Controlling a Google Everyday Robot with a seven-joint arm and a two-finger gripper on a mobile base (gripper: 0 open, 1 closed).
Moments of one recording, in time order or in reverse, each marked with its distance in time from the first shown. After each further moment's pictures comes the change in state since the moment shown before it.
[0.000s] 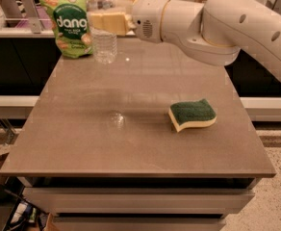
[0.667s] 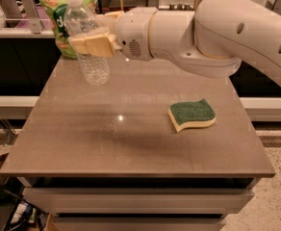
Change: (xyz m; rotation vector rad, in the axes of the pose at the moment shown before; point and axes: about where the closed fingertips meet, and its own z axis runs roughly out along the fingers) arm 0.012 0.074 -0.007 -0.063 0.107 -0.087
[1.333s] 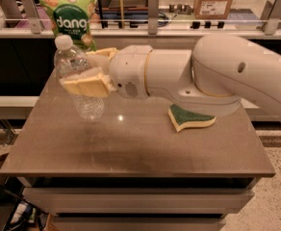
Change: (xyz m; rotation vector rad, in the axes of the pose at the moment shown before) arm 0.035 0.074 -0.010 -0.085 0.020 0.011
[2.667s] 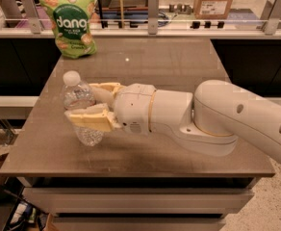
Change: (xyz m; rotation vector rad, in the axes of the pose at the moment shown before) arm 0.050 0.043 -0.002 -0.045 -0.057 0.033
